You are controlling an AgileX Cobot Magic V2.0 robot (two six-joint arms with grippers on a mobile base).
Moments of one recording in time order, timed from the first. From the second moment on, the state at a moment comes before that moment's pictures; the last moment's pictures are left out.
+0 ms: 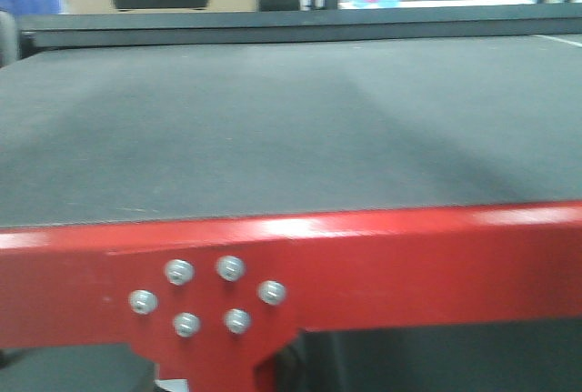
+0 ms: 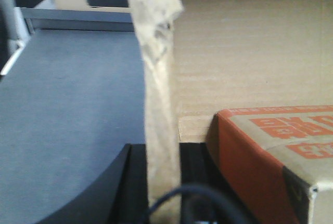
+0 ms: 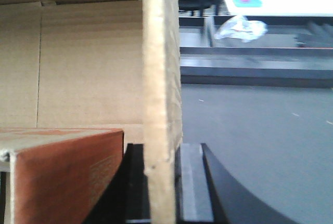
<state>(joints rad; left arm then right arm) -0.53 1.54 -2.03 0.67 1.08 -0.63 0.36 1.40 -1.70 -0.49 0.61 0.52</state>
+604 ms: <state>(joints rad) -0.53 1.54 -2.03 0.67 1.08 -0.63 0.36 1.40 -1.70 -0.49 0.61 0.52</state>
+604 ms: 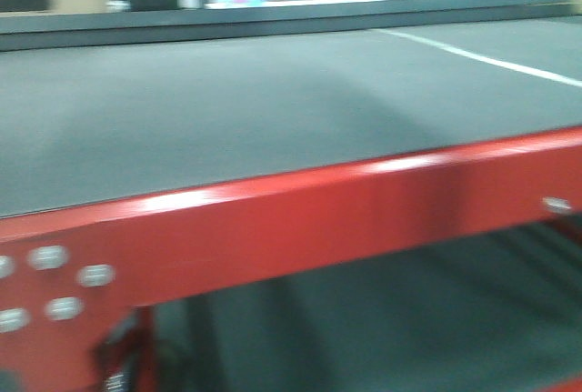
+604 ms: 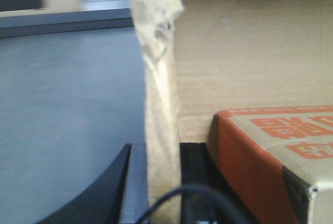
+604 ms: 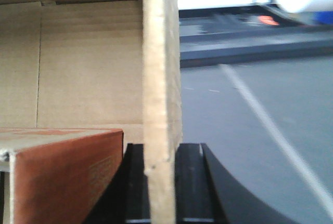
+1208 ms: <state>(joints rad) -0.53 1.54 -2.03 0.67 1.08 -0.63 0.36 1.40 -1.70 -0.49 0.61 0.52</state>
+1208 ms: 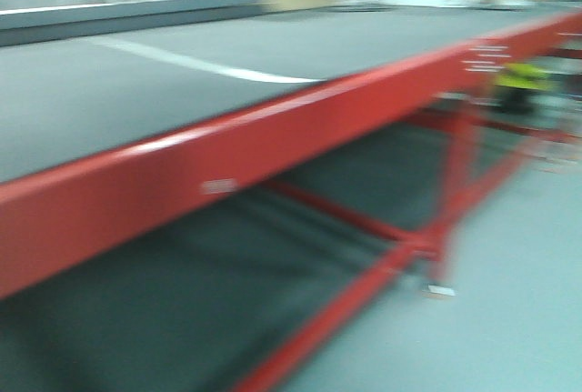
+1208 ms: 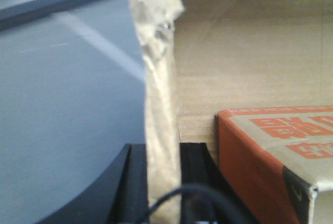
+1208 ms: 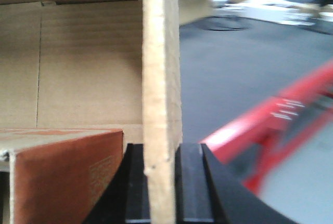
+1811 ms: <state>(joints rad) -0.53 1.54 -2.03 0.67 1.08 -0.63 0.36 1.40 -1.70 -0.49 0.61 0.52</state>
